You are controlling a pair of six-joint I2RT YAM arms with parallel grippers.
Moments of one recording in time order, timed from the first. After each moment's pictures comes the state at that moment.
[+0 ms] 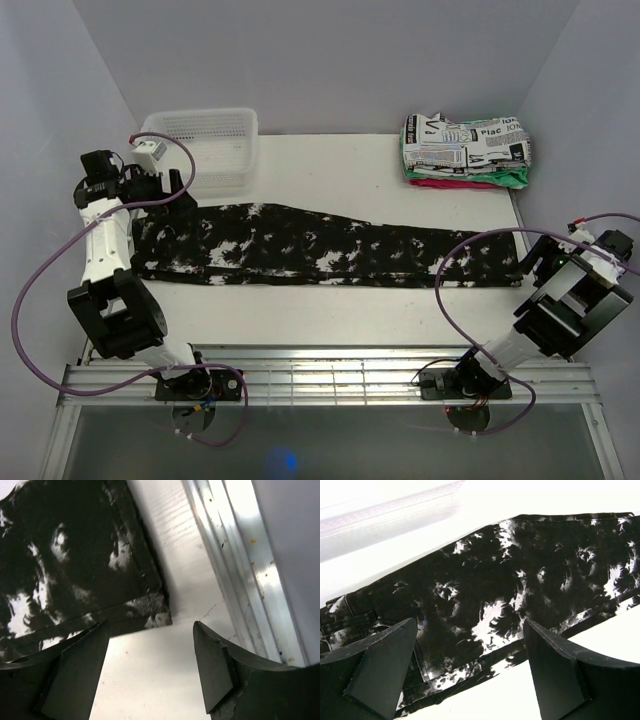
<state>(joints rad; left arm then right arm) 0.39 1.53 1.38 -0.71 0.74 0.41 -0.84 1.58 0.98 -0.61 -0.50 -0.27</state>
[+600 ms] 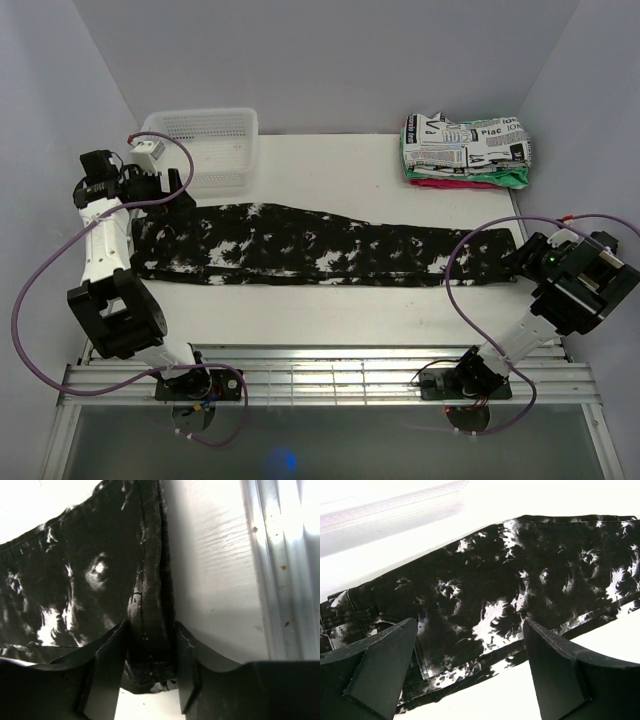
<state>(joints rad) 0.39 1.53 1.38 -0.71 0.72 0.38 -0.80 1.79 0.99 -0.42 -0.74 -0.25</state>
